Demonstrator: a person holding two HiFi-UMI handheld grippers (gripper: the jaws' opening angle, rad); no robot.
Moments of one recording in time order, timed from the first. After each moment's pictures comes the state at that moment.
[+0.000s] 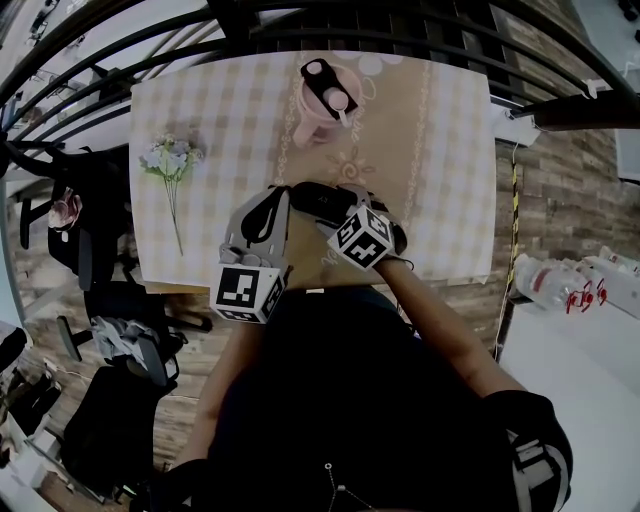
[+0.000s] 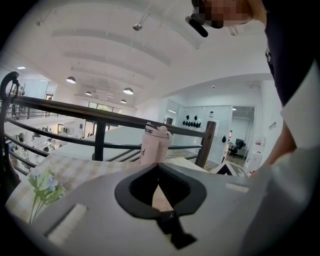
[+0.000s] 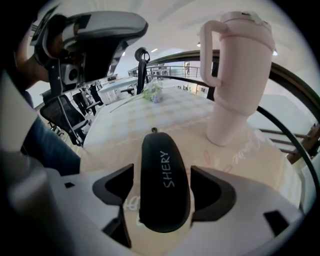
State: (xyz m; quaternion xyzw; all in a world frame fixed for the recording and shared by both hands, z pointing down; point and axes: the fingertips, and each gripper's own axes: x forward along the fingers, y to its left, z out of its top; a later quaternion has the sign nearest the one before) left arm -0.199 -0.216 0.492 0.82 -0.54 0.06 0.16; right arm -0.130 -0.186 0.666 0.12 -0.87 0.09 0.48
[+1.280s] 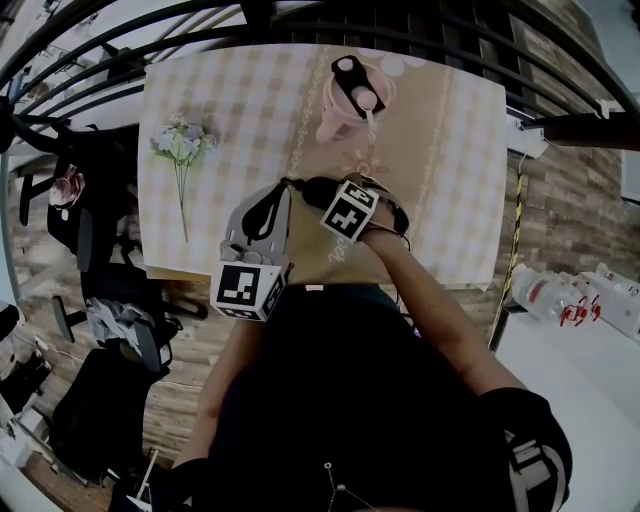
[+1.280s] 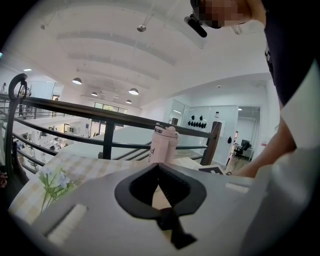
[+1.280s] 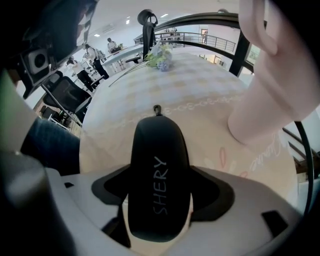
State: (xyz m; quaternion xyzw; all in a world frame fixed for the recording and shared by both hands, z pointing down) left arm -0.224 -0.207 0.495 0.80 -0.57 0.06 0.17; right arm -0.141 -0.189 0.706 0.03 -0.79 0.10 0.61
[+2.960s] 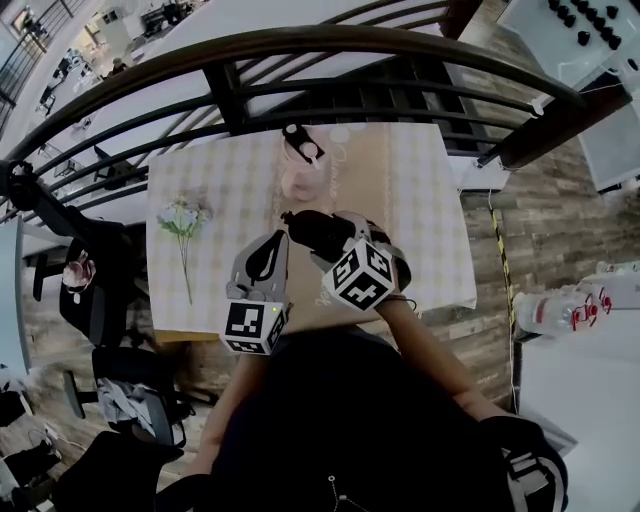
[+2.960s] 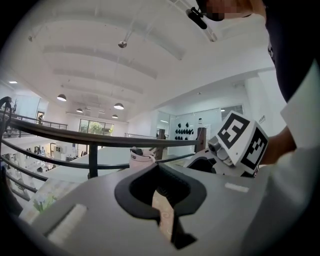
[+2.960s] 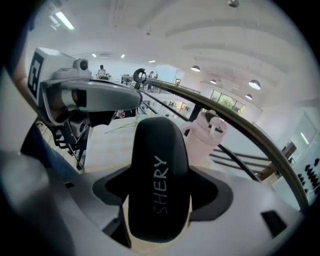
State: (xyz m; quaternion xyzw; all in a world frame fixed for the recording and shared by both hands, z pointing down) left arm -0.178 -0.180 0.426 0.85 -0.53 0.04 0.07; right arm -0.122 -0.191 0.503 0.22 -0.87 -0.02 0.44
